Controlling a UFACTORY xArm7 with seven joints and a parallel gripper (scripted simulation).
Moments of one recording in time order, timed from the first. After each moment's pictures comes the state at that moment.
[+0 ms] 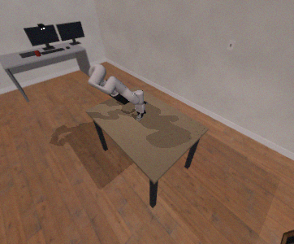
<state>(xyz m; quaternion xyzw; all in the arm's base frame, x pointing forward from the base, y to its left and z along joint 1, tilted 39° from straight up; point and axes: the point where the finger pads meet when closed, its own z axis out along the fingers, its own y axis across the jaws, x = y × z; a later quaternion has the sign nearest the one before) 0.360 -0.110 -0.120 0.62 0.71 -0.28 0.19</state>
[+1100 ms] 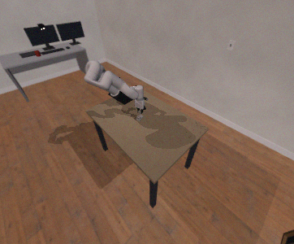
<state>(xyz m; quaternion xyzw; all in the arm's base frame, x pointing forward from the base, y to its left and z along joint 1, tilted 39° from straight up) 0.363 -0.078 -0.080 0.62 0.71 -0.28 0.19</state>
